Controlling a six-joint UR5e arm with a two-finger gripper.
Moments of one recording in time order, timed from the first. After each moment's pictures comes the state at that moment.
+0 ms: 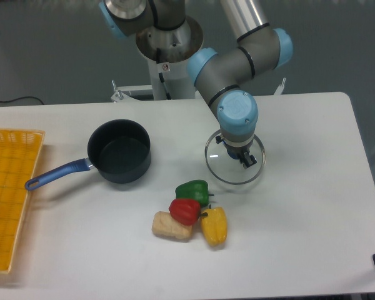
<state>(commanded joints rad) 2.58 -1.92 -1.77 -1.18 1.79 1.61</state>
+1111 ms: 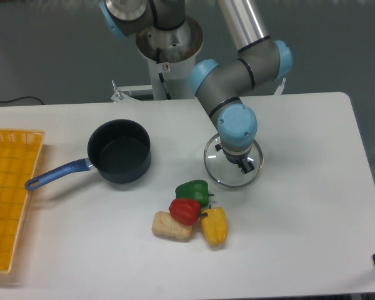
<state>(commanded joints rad) 2.57 -1.96 -1.77 -1.18 1.79 1.61</state>
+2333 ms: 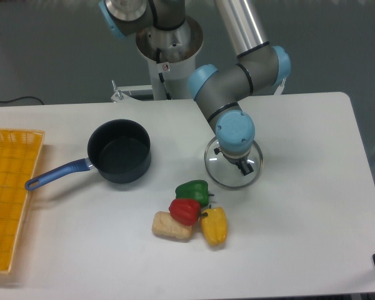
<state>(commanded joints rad) 2.56 -1.98 -1.77 -1.18 1.81 1.60</state>
